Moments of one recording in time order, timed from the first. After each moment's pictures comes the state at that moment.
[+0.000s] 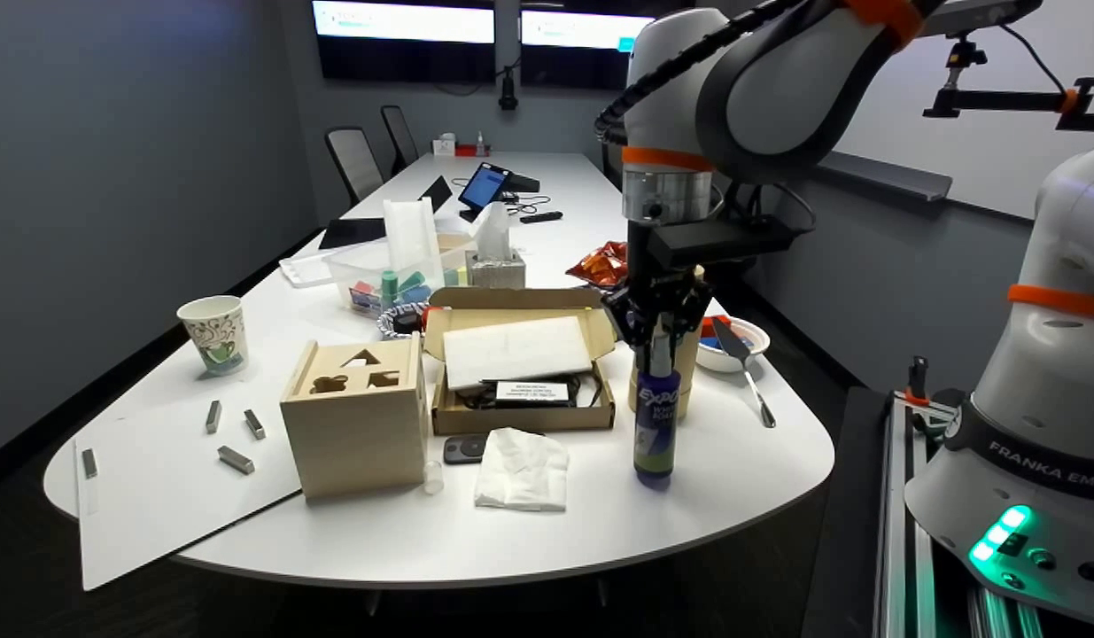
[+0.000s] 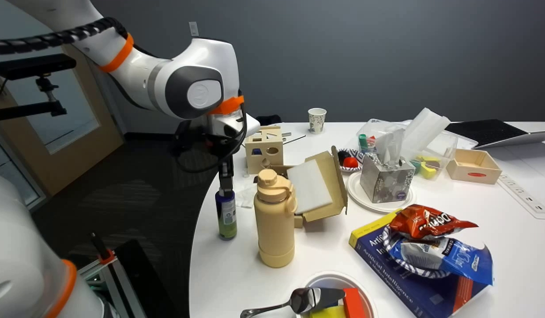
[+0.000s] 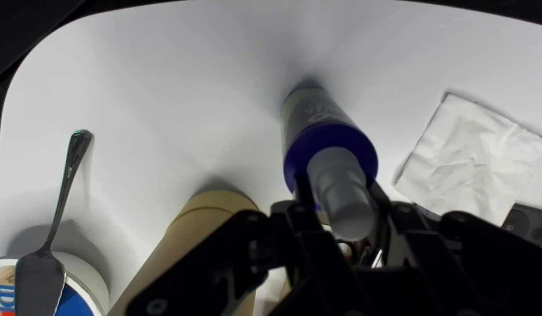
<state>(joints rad) 0.11 -0.26 0.16 -2.75 0.07 2.43 0.80</state>
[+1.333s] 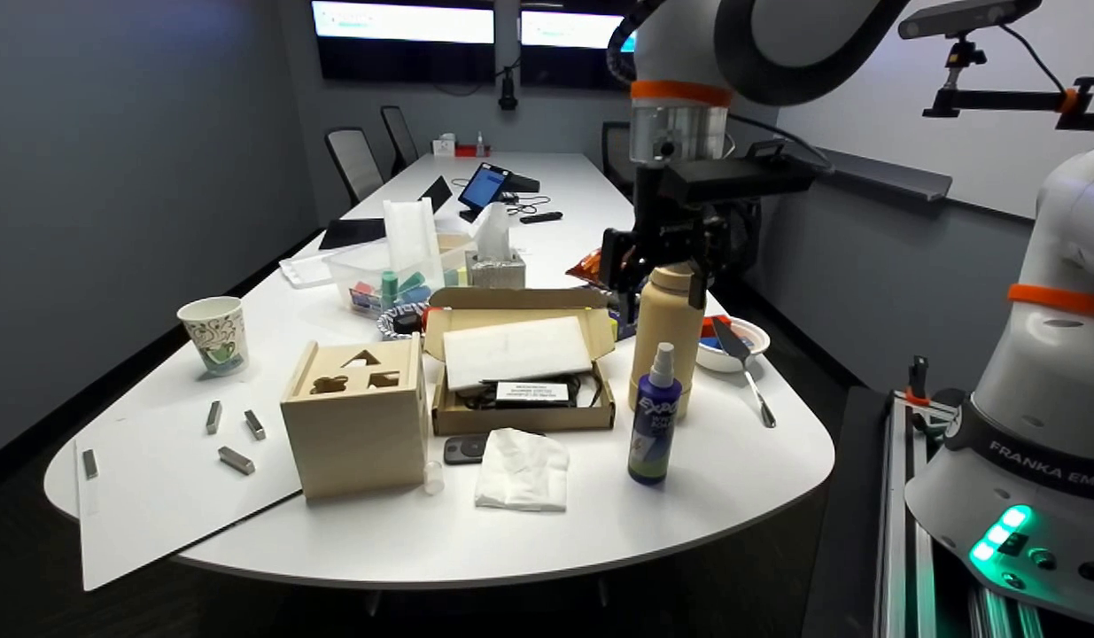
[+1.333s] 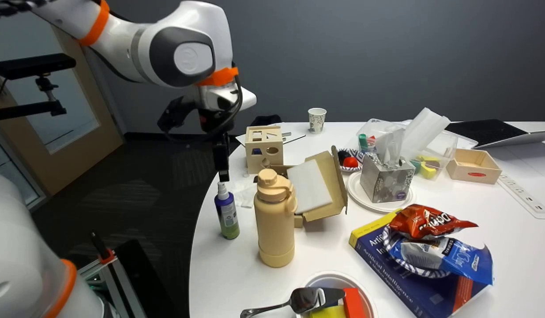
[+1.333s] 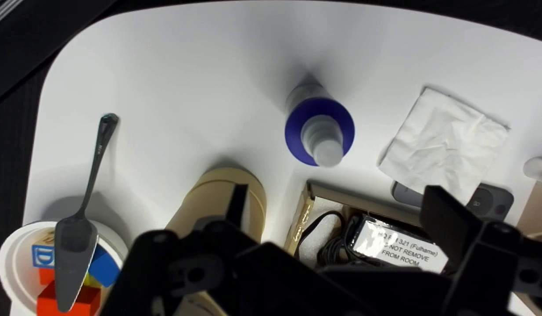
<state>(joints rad) 0.11 -0.42 0.17 -2.71 0.07 2.26 0.79</state>
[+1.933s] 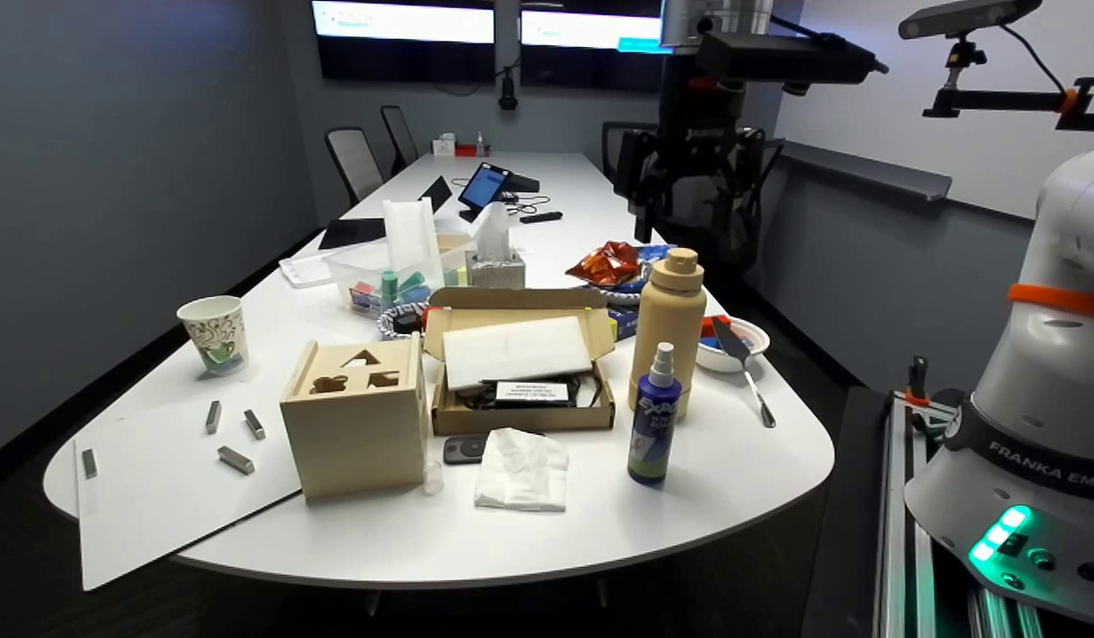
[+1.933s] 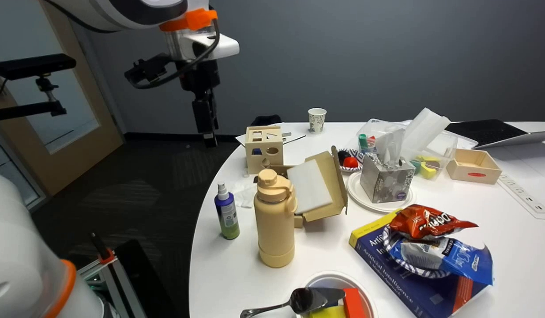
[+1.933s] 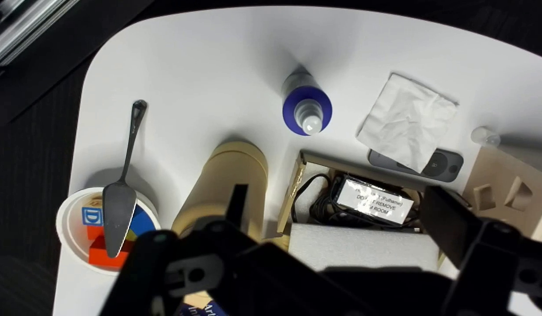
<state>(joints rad) 0.10 -0.63 0.19 -2.63 0.07 2.01 0.82</state>
